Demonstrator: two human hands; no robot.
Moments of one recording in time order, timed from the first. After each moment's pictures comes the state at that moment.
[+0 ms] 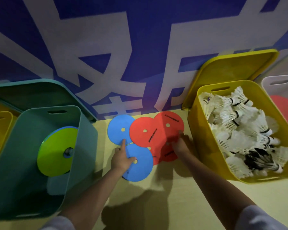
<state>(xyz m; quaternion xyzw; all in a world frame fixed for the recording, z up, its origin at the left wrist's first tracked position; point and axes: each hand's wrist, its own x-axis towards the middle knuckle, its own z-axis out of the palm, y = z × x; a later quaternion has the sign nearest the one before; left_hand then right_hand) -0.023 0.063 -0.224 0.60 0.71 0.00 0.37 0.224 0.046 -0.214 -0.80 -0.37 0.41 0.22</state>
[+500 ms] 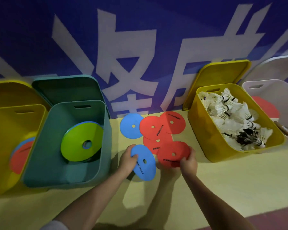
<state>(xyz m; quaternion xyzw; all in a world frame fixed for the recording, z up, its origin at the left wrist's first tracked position) -0.075 -0.001 -0.178 0.57 0.62 0.19 0.51 0.135 -0.087 -0.158 -0.83 -0.23 0.30 0.41</state>
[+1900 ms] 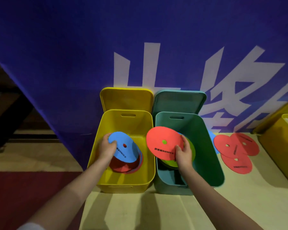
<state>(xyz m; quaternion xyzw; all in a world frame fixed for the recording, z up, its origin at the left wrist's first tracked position) -0.537 0.120 -0.107 0.44 0.70 0.37 0.42 -0.276 0.050 -0.097 -0.72 -0.31 0.35 0.52</state>
